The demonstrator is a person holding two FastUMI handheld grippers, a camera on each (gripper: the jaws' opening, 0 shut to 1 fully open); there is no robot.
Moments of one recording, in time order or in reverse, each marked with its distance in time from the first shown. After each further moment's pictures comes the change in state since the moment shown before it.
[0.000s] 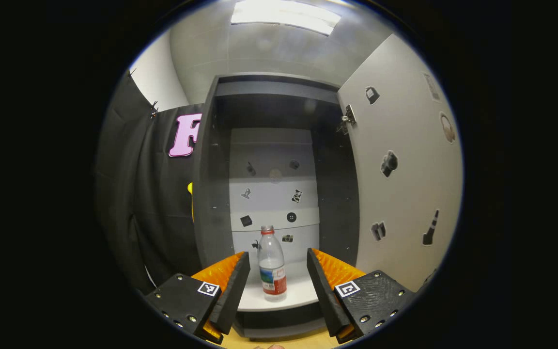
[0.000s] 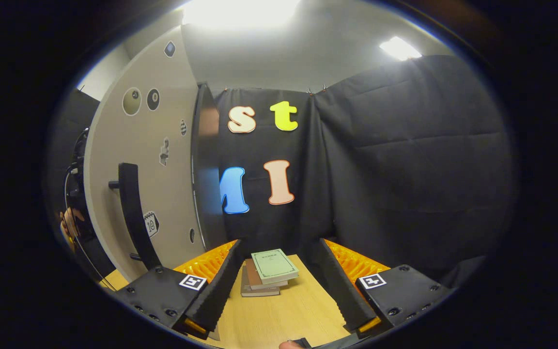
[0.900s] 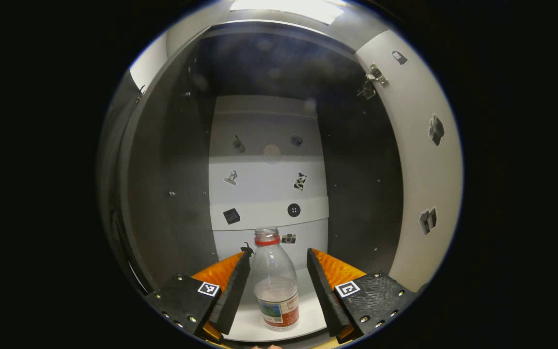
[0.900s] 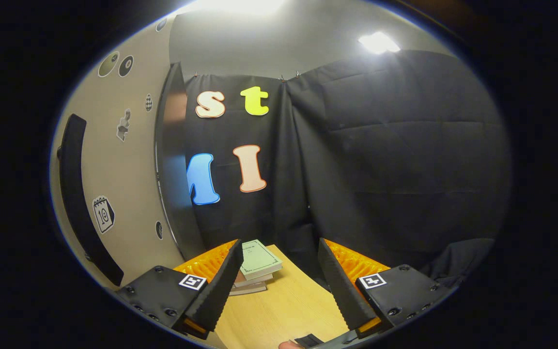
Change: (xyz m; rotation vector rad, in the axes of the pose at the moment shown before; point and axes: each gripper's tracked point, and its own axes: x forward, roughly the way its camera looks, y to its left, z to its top) left arm 0.129 0.020 -0.062 -0.024 0.070 -0.055; right arm 0.000 -0.018 -0.013 0.037 0.073 -0.191
